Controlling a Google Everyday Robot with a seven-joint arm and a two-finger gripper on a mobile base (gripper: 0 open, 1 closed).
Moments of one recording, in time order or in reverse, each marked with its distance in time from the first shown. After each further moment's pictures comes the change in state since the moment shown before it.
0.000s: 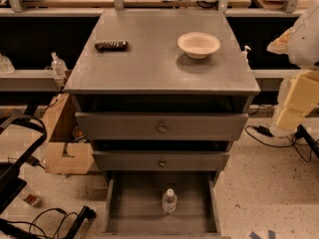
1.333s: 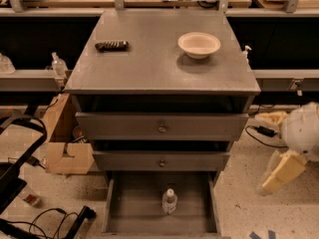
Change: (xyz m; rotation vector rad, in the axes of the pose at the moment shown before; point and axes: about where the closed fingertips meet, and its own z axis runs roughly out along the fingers) arm 0.049 0.061 0.134 -0.141 -0.349 0.110
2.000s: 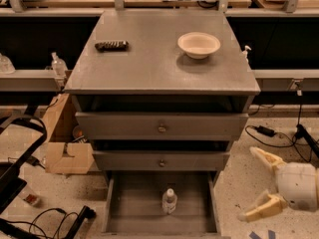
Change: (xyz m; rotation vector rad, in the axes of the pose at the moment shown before) arm 0.050 0.028 0.084 0.070 -0.436 0.129
